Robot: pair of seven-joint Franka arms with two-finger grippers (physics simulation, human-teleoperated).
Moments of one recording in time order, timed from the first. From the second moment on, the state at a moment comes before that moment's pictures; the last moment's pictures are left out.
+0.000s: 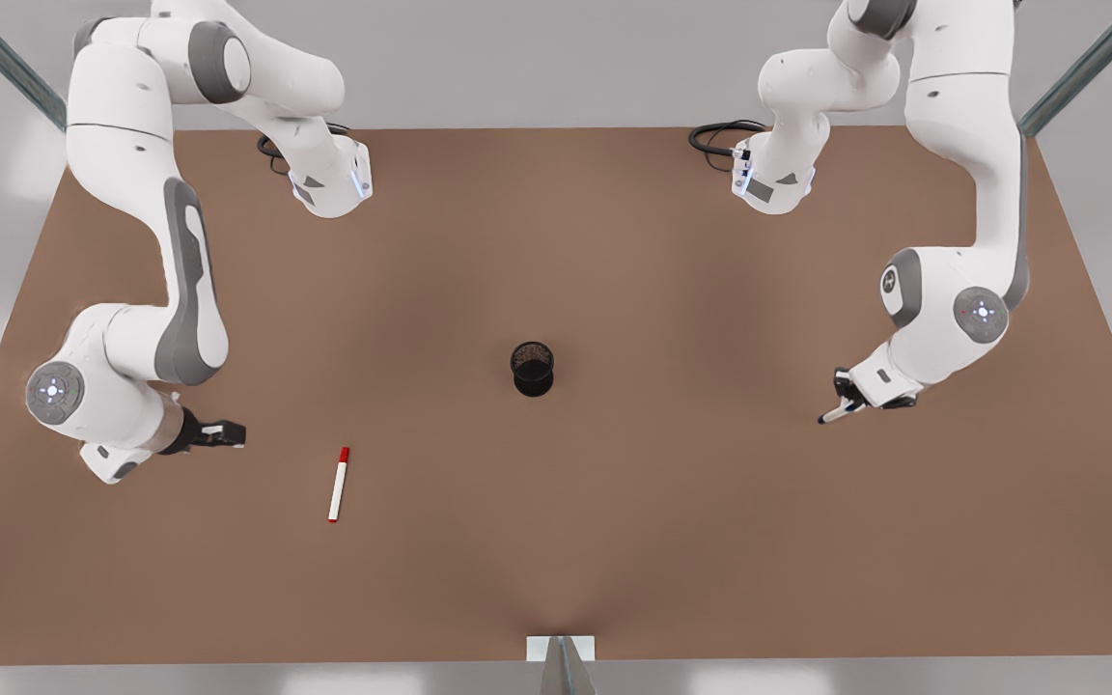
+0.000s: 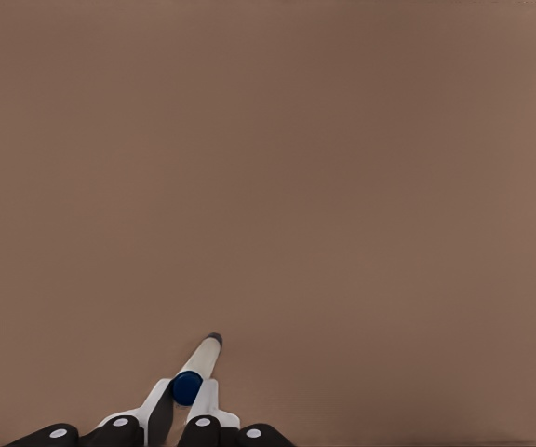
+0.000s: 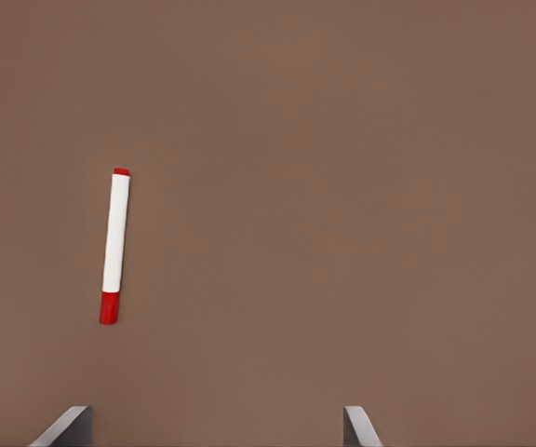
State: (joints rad) left arm -0.02 0.21 -0.02 -1.98 -0.04 2.22 0.31; right arm -0.04 0.49 -0.01 -1.57 0.03 2.00 -0.13
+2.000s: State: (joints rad) left arm -0.14 0.37 -0.01 -1.30 -0.04 1.51 -0.56; right arm 0.22 0.64 0.11 -1.33 -0.04 2.11 0.23
